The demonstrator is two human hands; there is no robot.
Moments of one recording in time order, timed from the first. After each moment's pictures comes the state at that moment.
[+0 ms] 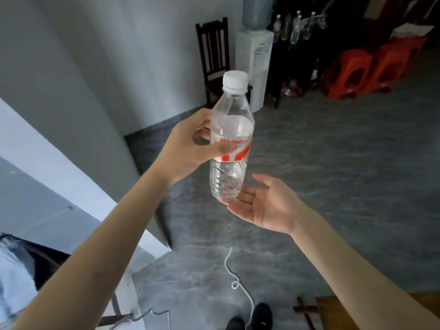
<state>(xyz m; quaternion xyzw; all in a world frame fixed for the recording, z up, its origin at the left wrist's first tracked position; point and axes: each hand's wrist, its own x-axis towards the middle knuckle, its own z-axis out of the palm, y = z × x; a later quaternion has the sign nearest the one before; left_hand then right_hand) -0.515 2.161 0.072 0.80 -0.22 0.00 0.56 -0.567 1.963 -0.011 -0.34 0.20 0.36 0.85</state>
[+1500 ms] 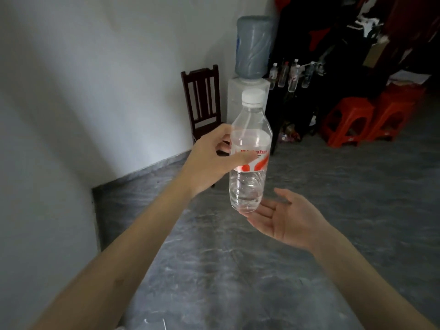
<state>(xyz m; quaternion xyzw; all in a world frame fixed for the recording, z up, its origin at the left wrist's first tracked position) -0.040 2.013 0.076 0.78 -0.21 0.00 0.59 -0.104 1.810 0.002 -0.34 0.19 0.31 0.87</state>
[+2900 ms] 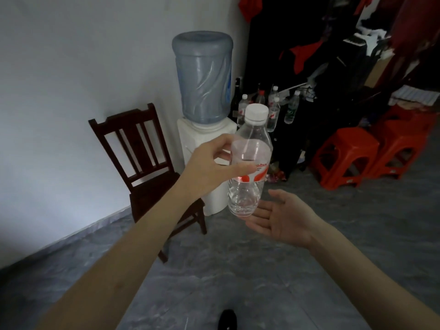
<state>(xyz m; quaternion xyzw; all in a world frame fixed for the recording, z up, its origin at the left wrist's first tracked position) 0.589 1.655 0.056 0.78 -0.24 0.00 0.58 0.532 1.450 -0.014 -0.43 0.22 0.30 0.82</state>
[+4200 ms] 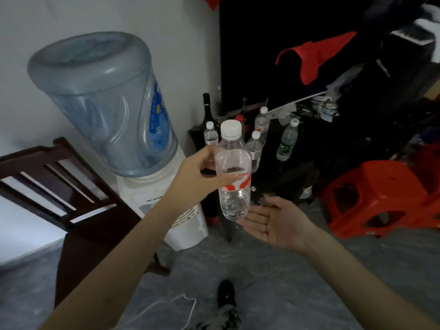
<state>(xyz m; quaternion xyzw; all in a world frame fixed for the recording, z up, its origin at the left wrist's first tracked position) 1.007 1.341 0.005 0.80 -0.11 -0.01 0.59 0.986 1.121 -0.066 -0.38 0.26 0.39 0.80</state>
